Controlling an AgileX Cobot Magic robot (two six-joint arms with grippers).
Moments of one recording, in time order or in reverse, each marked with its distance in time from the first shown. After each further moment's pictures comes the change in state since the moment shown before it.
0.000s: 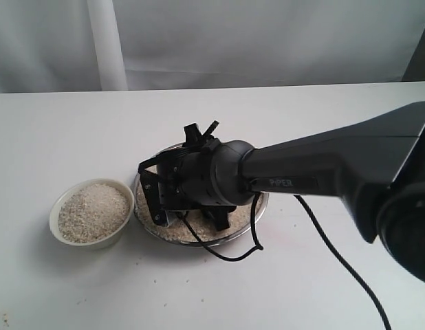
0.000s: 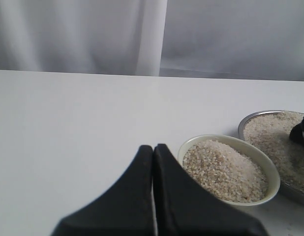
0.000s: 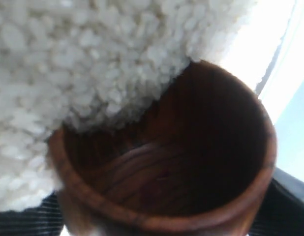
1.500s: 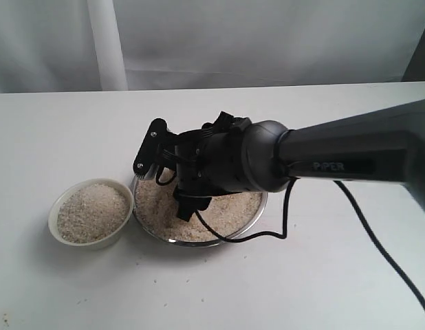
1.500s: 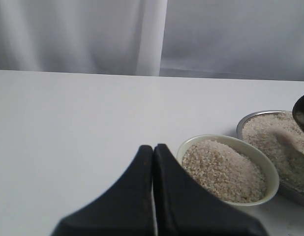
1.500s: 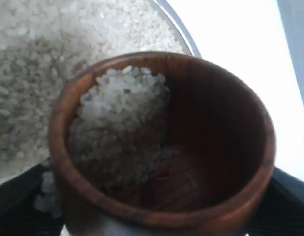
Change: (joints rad) left arm 0.000 0.000 0.000 0.000 0.000 0.000; right arm -0.028 -0.142 0.101 -0.006 -0.162 0.696
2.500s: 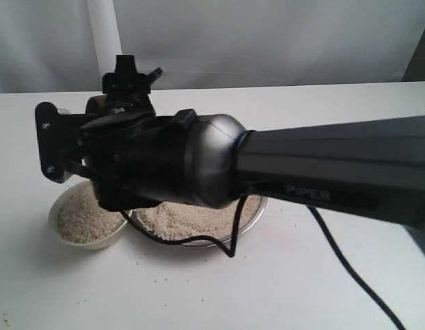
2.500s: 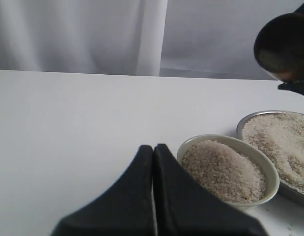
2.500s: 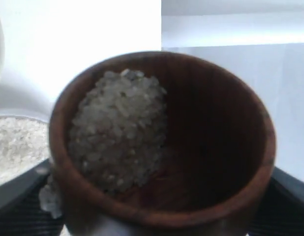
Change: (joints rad) left arm 0.000 0.000 0.000 0.000 0.000 0.000; right arm 0.188 -0.017 -0.225 -0.223 0.095 -0.295
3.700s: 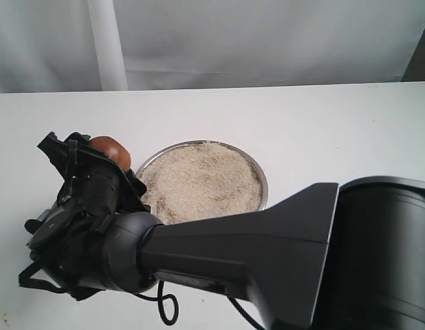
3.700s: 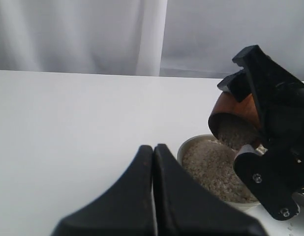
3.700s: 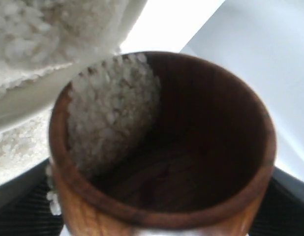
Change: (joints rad) left arm 0.000 0.000 0.000 0.000 0.000 0.002; right arm 0.107 0.276 -0.120 -0.255 0.151 -0.448
